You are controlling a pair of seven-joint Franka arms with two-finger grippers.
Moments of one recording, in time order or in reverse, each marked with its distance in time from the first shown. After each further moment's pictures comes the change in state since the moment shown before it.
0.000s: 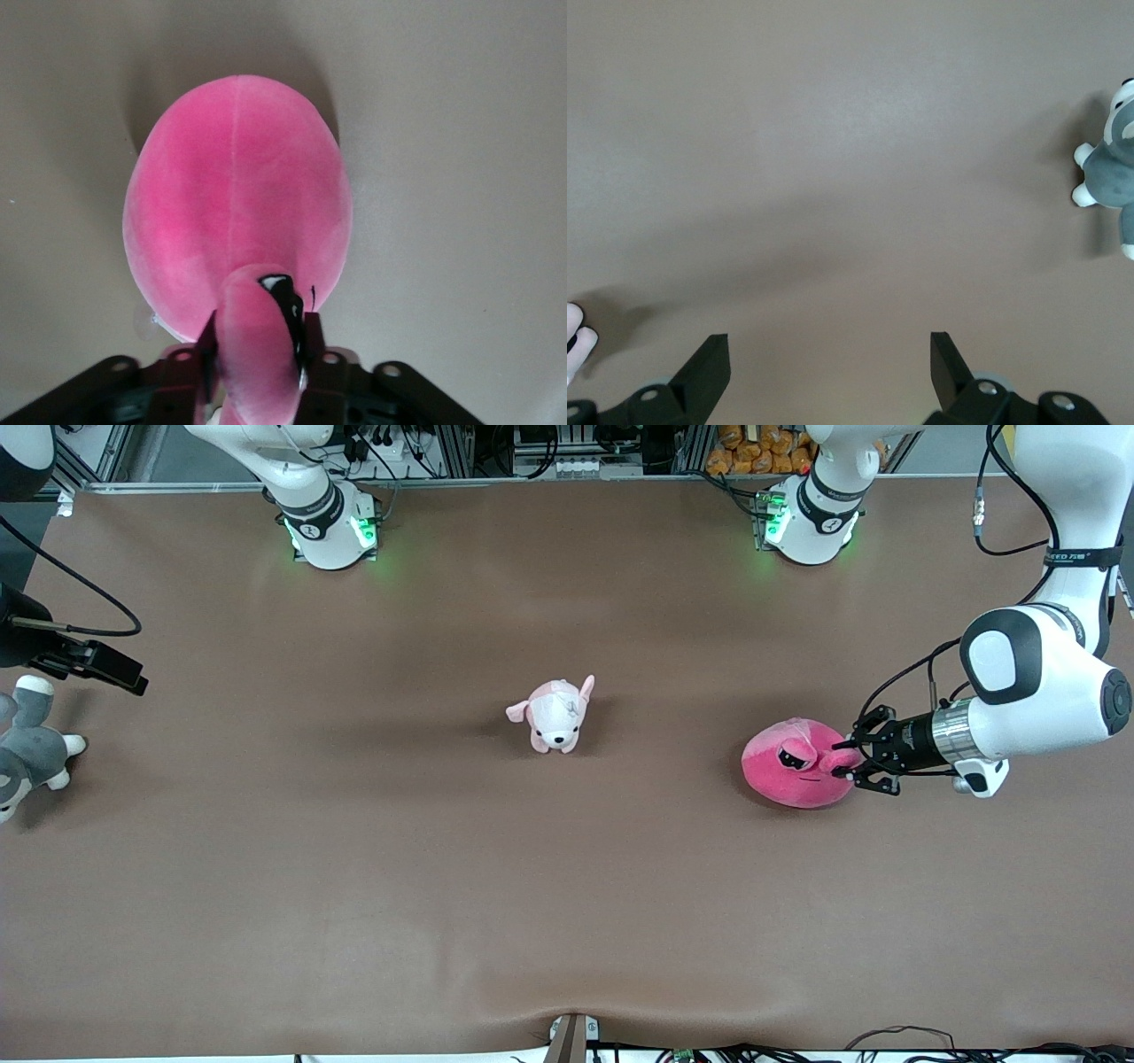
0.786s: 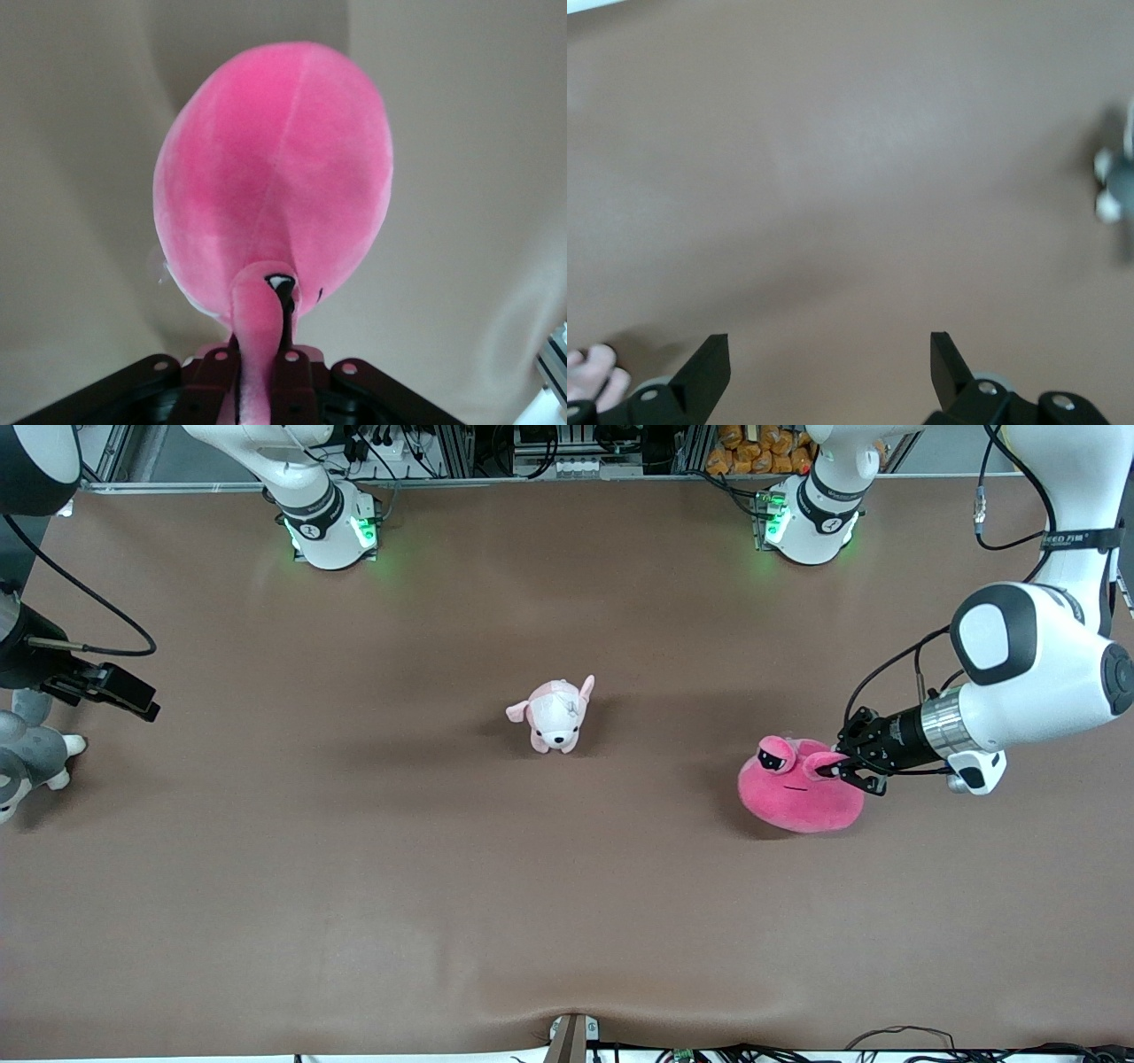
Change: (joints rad) left arm -0.001 -0.065 -0.108 0.093 -0.002 -0.035 -0.154; right arm 0.051 0.031 -0.012 0.025 0.020 0.037 0.185
